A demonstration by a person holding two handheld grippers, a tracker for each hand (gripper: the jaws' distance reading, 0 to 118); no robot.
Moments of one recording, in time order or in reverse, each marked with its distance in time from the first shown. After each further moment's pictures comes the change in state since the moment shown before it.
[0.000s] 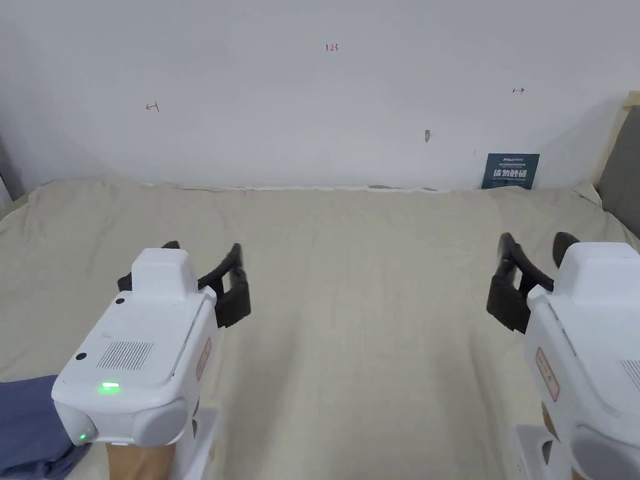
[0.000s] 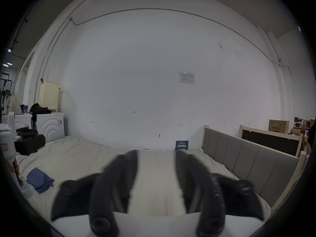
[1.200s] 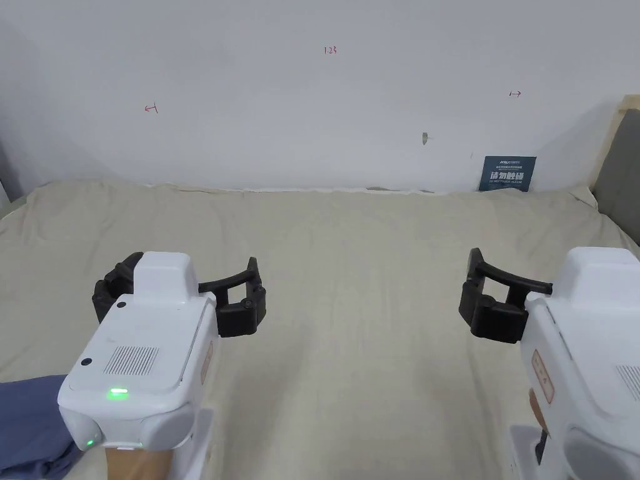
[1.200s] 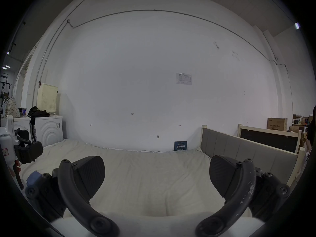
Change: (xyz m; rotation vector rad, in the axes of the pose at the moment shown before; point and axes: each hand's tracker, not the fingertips) left arm 0.005 -0.002 0.005 0.018 0.044 -0.045; right arm 0.001 -0.003 0.005 0.015 -0.022 -0.021
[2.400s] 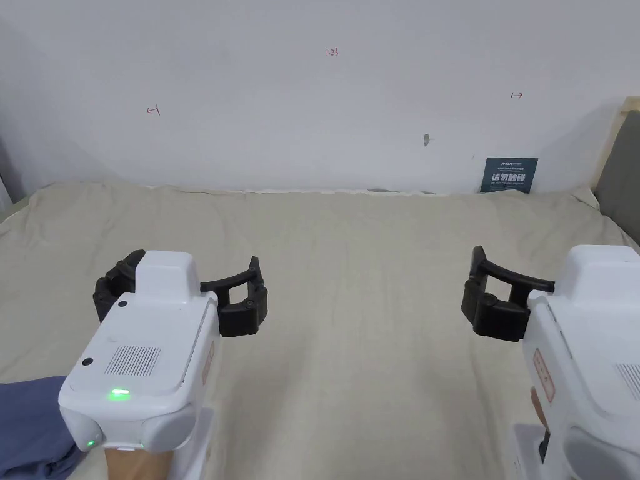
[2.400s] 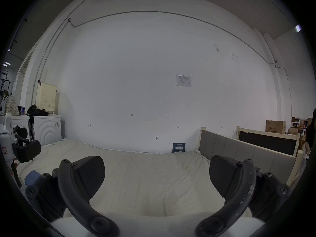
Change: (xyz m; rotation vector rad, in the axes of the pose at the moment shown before) left arm -0.002 0.003 0.001 0.013 -0.002 -0.015; right arm -0.004 0.004 0.000 0.012 -0.014 0.016
